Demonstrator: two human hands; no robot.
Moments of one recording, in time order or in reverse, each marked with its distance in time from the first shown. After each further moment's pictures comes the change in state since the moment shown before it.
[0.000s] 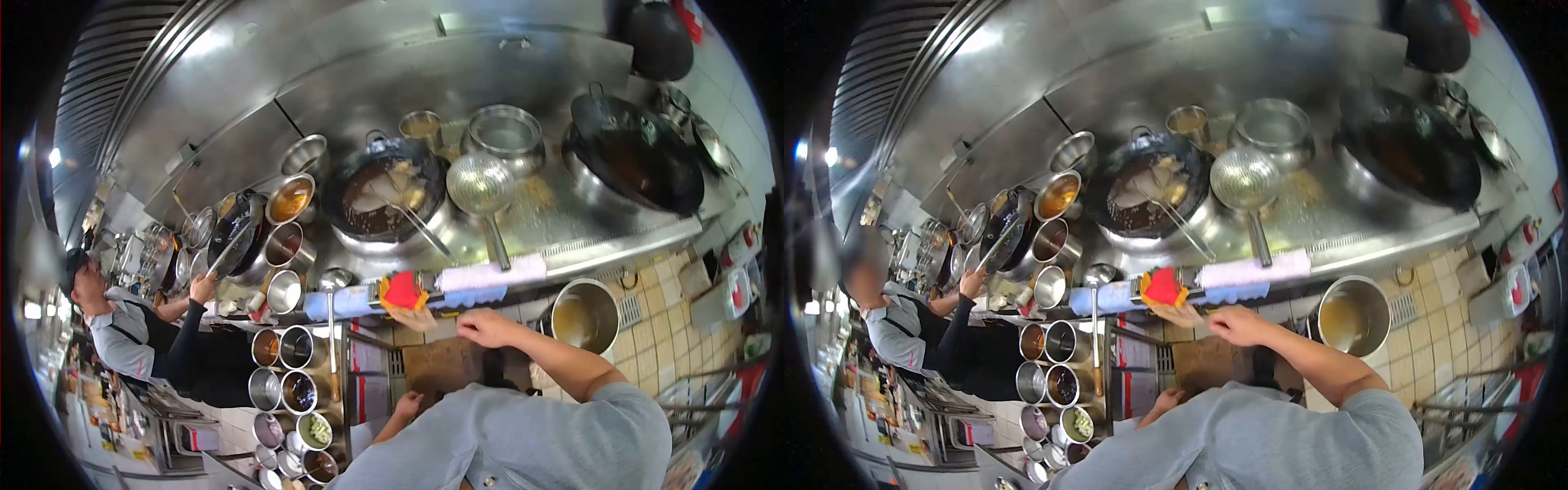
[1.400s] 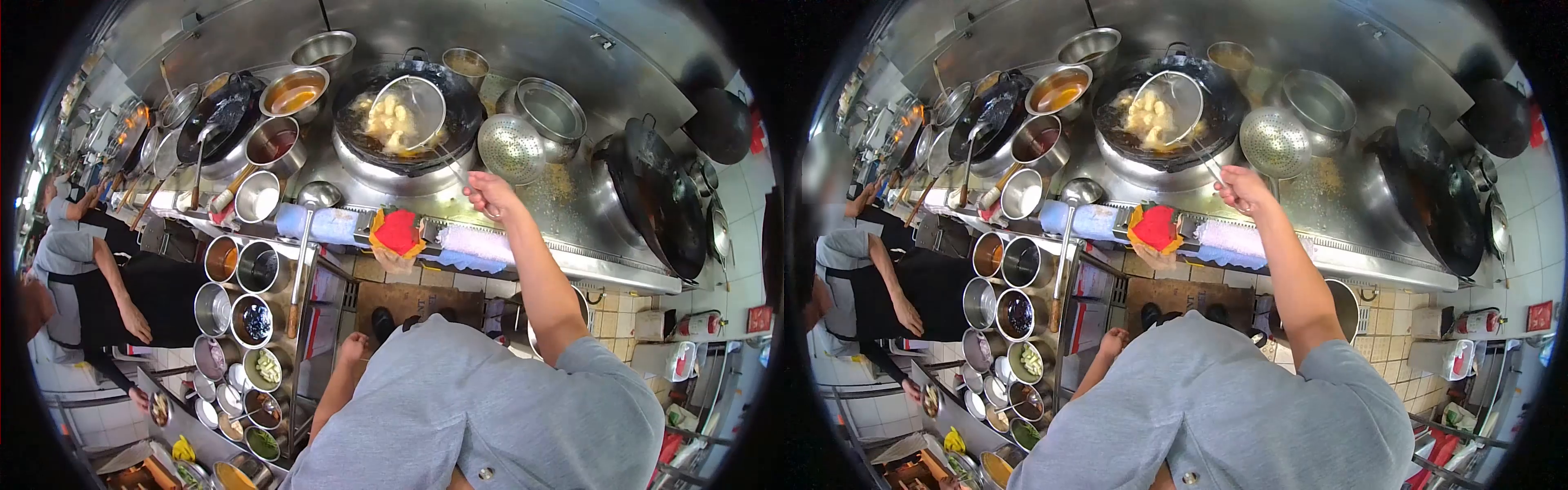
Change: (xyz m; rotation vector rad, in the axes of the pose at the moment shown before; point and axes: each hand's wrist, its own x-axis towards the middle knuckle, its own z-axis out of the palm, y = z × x) left_hand 0.033 -0.046 -0.009 -0.719 0.126 -0.204; right_hand 0.186 0.078 -0.079 1.209 0.206 0.693
